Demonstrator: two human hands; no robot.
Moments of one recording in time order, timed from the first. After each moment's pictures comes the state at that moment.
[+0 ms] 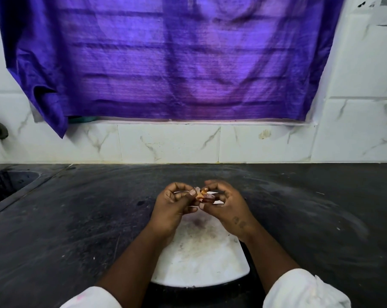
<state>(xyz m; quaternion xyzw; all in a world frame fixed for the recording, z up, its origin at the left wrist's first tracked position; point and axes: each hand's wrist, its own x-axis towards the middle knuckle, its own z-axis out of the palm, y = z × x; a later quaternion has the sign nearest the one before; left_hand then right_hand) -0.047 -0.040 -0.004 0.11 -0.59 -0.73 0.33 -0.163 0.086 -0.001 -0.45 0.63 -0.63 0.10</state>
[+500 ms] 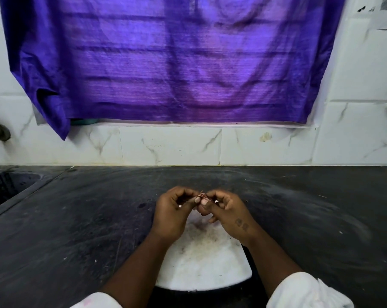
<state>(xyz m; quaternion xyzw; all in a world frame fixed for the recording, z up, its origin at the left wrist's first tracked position) -0.052 -0.049 -0.014 0.09 -0.74 -0.52 0.42 -0.152 0.091 0.008 -0.45 0.63 -0.61 0.15</state>
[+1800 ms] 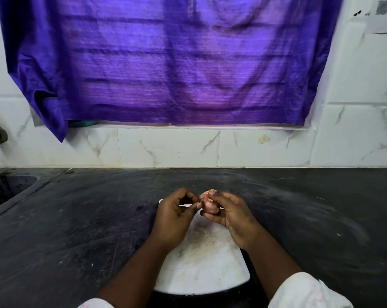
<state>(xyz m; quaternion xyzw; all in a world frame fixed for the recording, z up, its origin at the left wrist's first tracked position) -0.048 -0.036 -0.011 0.07 -0.76 -0.49 0.41 -0.158 0.088 0.011 -0.24 0.56 -0.74 0.30</state>
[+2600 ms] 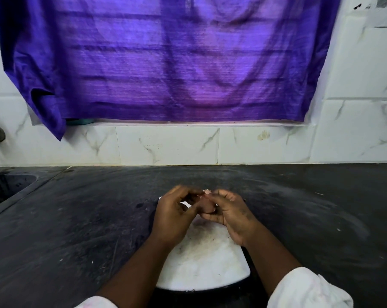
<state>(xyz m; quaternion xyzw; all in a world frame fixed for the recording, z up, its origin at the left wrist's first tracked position) -0.046 -0.034 -0.009 0.07 -0.79 -0.40 0.45 -0.153 0.089 0.012 -0.27 0.56 -0.72 0.31</state>
